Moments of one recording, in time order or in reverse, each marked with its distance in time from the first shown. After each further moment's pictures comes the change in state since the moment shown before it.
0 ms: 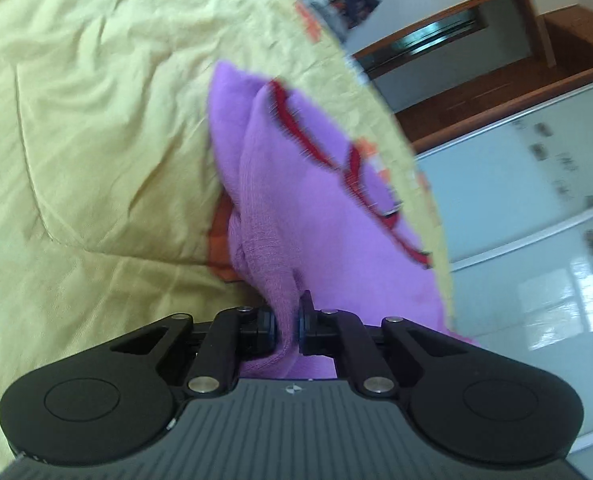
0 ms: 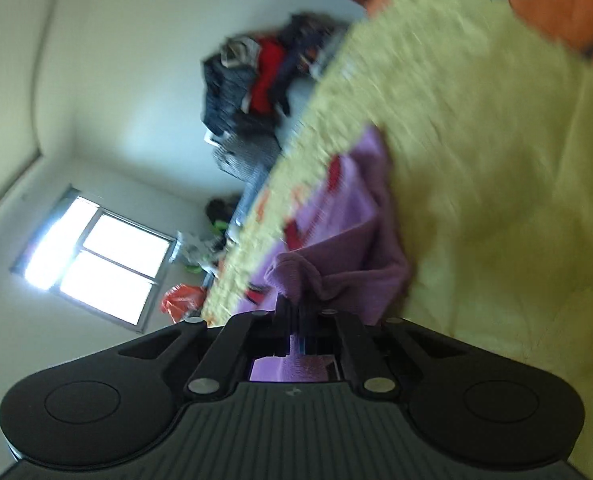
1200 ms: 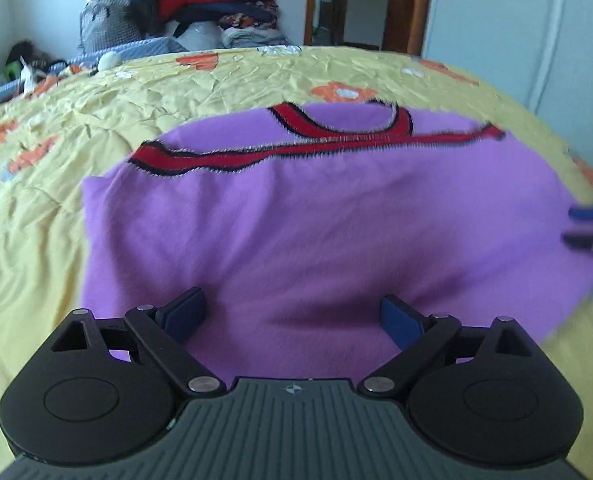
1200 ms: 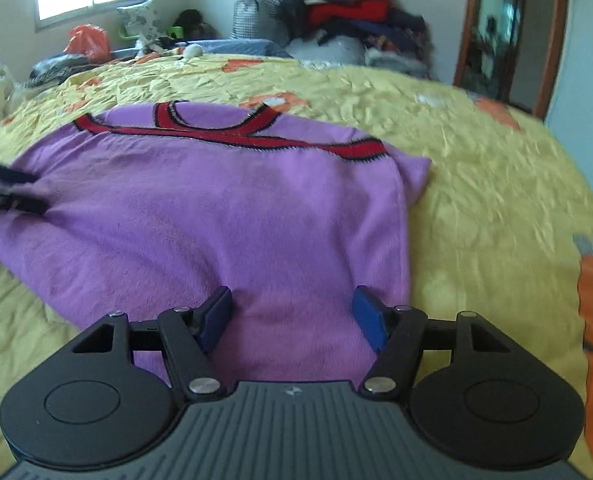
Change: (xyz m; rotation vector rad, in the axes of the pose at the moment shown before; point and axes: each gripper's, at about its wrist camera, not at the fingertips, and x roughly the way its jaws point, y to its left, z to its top) left arm 0.078 -0.093 -0.065 0.809 -0.058 0.462; right arm 0.077 0.053 -0.061 -0.981 0.329 -0.578
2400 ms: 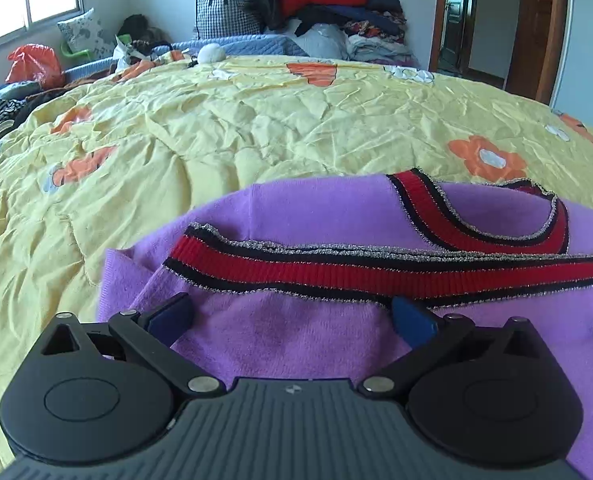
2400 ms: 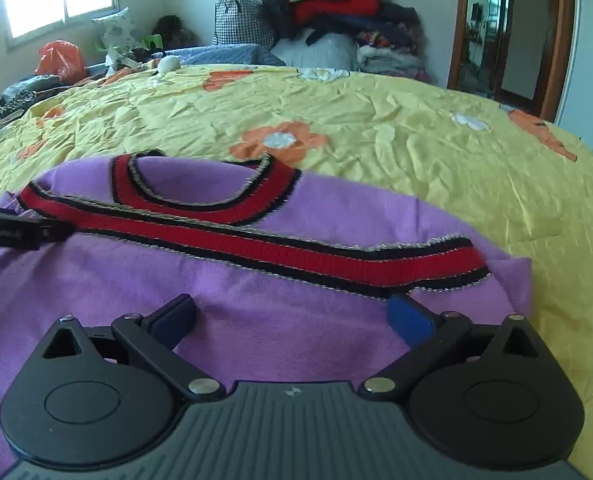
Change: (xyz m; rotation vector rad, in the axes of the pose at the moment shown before) left arm 0.089 0.020 0.080 -0.252 -0.017 0.309; right arm 0.114 0.025 0.096 0.038 -0.030 -0.042
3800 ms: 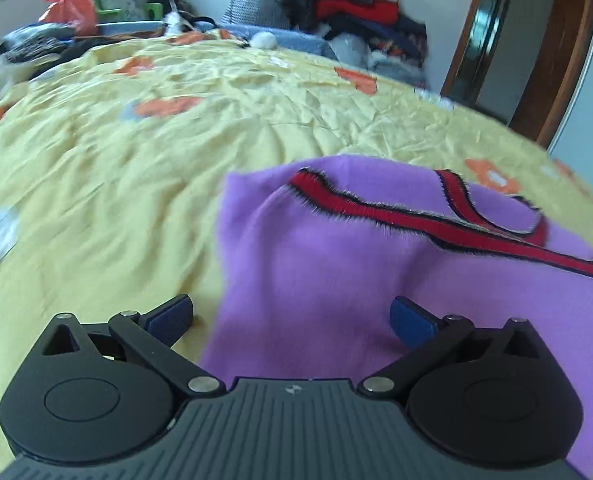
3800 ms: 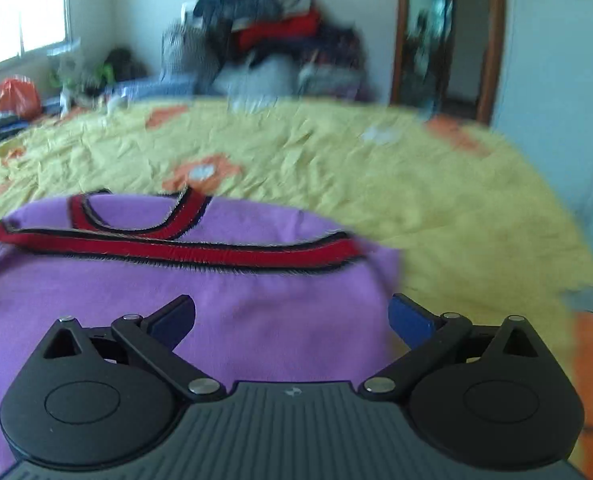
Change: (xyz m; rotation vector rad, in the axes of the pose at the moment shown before) left arm -0.068 0.089 -0.055 -0.193 0.000 -0.093; right arm -0.101 -0.038 -0.044 0.083 -0.115 -0.152
